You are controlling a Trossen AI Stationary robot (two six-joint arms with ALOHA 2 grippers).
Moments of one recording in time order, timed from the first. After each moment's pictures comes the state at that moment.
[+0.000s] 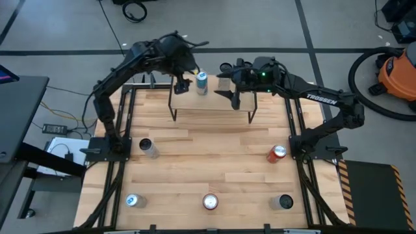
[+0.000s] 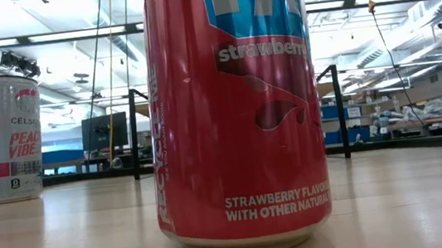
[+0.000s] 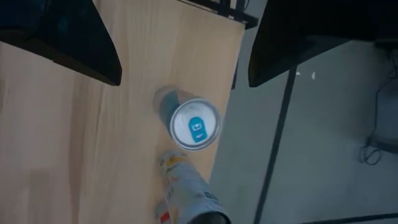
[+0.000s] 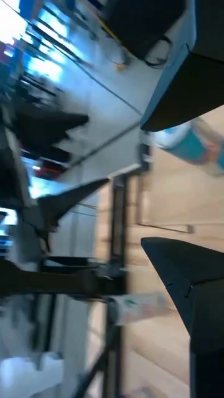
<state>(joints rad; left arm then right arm) 0.48 1.83 2.33 -1.37 -0.13 0.43 -0.33 1.36 1.39 -0.24 -0.12 -0.23</state>
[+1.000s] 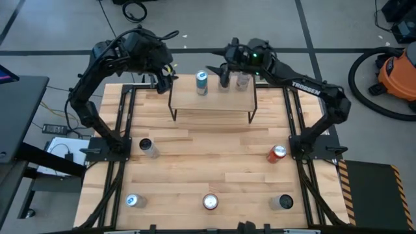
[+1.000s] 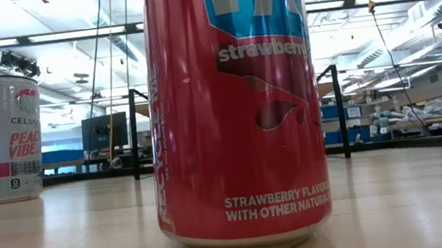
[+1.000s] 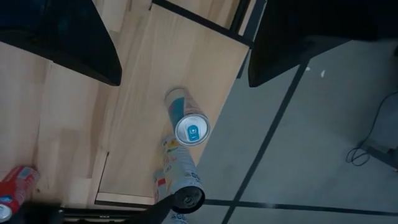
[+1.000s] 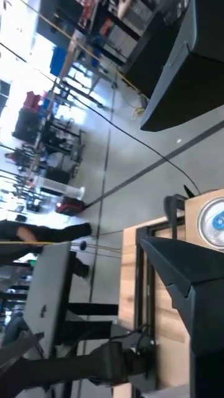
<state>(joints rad) 0.47 1.64 2.33 -1.41 -0.12 0.26 -0.51 1.56 1.54 -0.09 -0.18 -0.30</state>
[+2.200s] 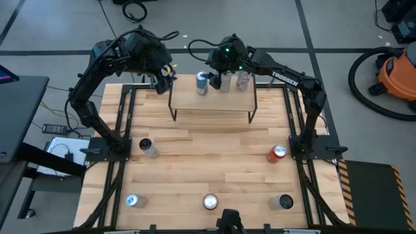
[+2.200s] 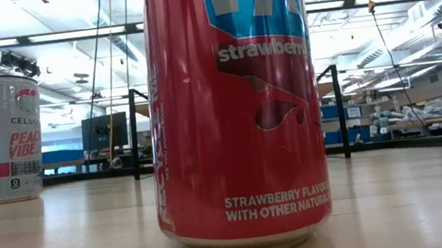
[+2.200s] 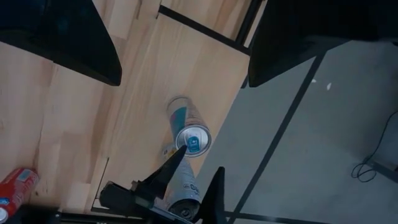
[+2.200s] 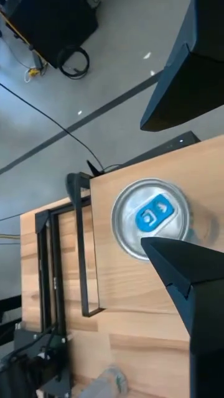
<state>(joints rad) 0.47 1.64 2.33 -1.45 -0.12 0.22 -0.53 1.85 1.93 -0.64 -0.16 -0.27</state>
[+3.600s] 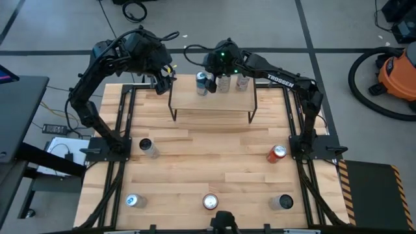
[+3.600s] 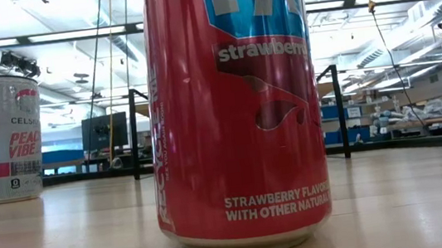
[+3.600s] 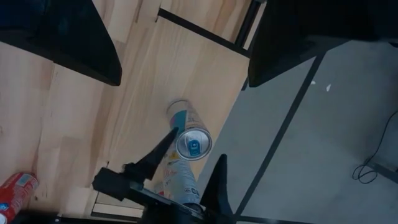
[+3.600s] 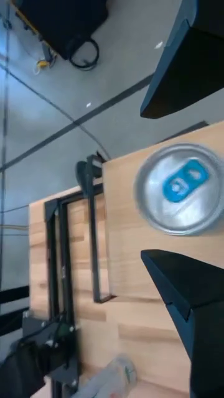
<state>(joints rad) 0.47 1.64 2.33 -1.46 -0.12 0.23 -0.50 1.88 1.92 -0.58 -0.15 -0.26</state>
